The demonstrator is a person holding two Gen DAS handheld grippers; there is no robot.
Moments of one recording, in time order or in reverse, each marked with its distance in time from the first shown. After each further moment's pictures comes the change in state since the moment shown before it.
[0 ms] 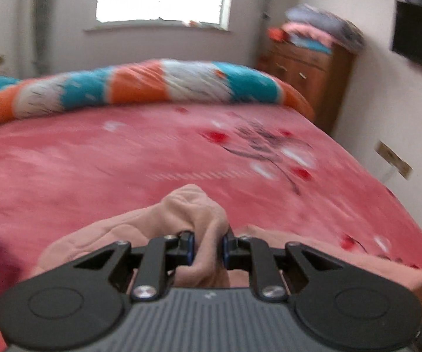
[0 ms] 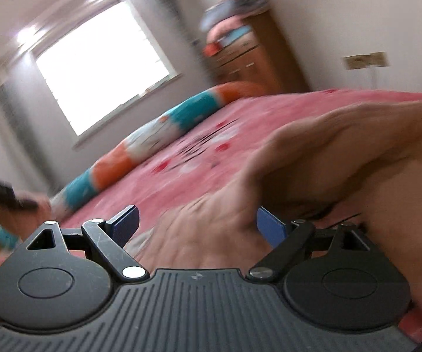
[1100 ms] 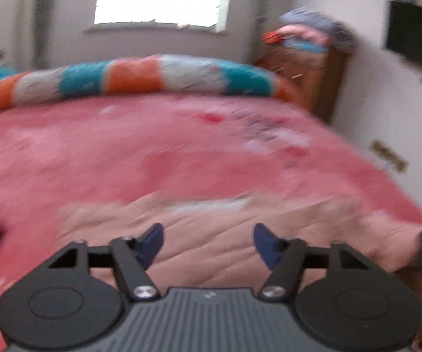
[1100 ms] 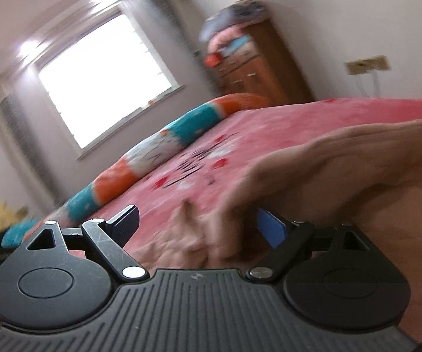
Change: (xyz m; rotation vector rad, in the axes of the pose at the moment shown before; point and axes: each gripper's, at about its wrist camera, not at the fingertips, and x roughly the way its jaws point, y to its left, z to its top) left arm 0.000 0.021 -0.086 -0.031 -0.037 0.045; right arm 0.018 0.008 0.001 -0.045 -0.011 0.081
